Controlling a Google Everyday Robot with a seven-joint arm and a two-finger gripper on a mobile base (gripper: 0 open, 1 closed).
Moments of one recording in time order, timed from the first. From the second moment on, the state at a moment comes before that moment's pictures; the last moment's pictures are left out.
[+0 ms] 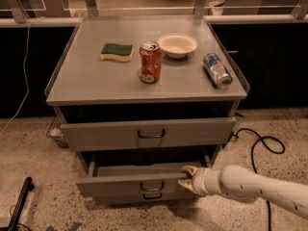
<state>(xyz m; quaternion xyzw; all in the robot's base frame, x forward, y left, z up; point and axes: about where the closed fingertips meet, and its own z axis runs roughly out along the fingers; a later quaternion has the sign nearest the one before) 0.522 -0.133 0.417 -0.54 0.75 0.11 0.35</state>
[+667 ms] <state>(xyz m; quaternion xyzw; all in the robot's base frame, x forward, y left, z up) 0.516 -0.136 0.424 -0.54 0.75 0.11 0.36</state>
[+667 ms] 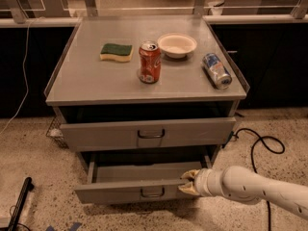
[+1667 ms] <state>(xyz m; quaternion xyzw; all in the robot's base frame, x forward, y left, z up) 0.484 -0.146 0.428 -0.54 0.76 0.11 0.36</state>
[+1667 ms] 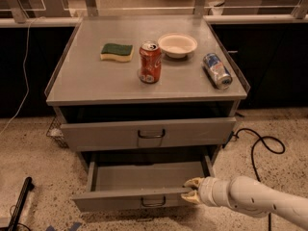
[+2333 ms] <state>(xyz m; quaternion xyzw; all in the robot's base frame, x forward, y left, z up) 0.484 -0.146 0.428 -0.54 0.76 0.11 0.36</state>
